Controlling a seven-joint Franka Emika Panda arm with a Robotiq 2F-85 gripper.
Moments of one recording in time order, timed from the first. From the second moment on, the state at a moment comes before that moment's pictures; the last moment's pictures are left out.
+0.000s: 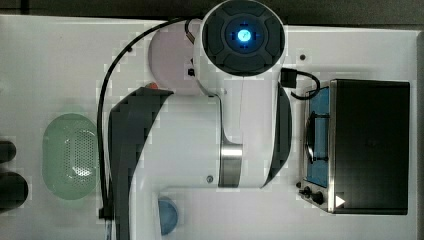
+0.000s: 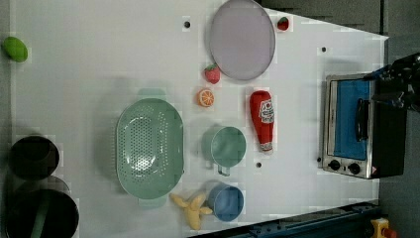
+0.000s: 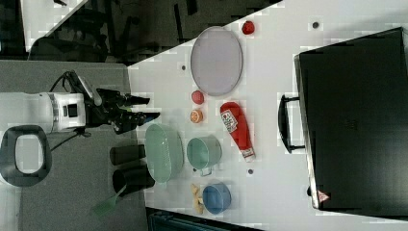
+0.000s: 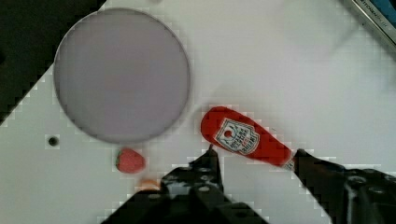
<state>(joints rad) -0.02 0.02 0.01 -1.79 0.01 0.21 0.04</state>
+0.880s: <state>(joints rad) -0.12 -0.20 0.07 -1.98 0.03 0.22 -0.16</state>
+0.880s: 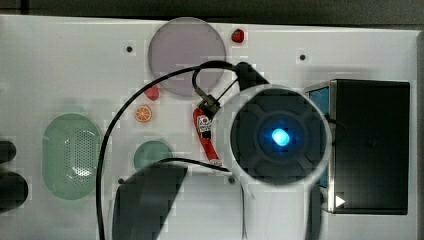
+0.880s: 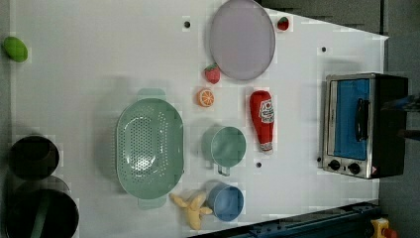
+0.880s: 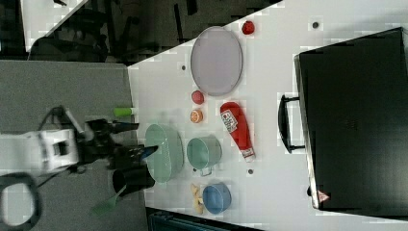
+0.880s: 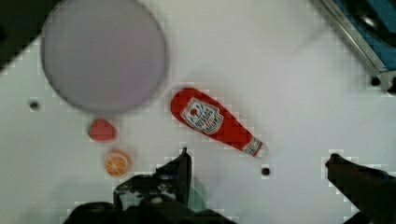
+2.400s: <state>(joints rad) -0.12 0.25 0.12 -2.35 -0.06 0.90 -0.92</state>
